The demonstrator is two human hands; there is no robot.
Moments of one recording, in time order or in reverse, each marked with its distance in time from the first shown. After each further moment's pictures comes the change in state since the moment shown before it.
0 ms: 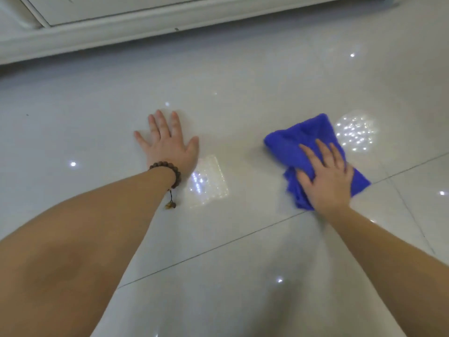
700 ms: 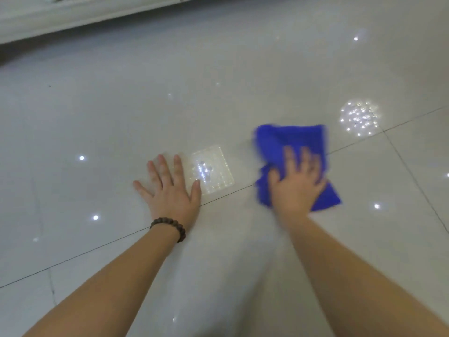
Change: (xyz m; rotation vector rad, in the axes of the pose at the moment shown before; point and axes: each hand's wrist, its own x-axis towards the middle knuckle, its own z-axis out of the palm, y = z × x) left_hand -0.190 -0.046 0.046 -0.002 -0.042 -0.057; right_hand -0.125 -0.080 0.017 0.142 0.090 0.324
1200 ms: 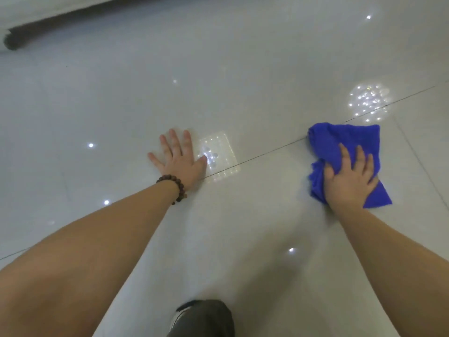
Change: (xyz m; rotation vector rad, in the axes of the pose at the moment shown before) left_hand 0.009 -0.008 -0.027 -0.099 -0.245 0.035; right_hand -0.007 0.105 -0.035 -0.054 -0.144 0.122
